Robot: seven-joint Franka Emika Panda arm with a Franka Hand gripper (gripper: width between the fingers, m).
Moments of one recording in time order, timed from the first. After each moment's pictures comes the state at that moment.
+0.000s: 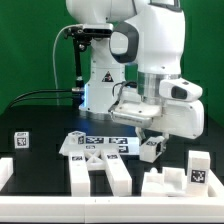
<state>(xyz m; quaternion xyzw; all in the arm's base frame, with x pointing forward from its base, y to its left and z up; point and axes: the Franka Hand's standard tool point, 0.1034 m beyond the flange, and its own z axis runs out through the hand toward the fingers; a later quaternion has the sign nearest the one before) 0.405 0.089 0.010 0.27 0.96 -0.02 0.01</state>
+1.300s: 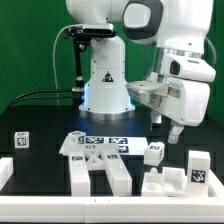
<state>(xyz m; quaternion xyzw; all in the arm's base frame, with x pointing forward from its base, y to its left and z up) 0.460 0.095 0.067 0.68 0.73 -0.03 0.08</state>
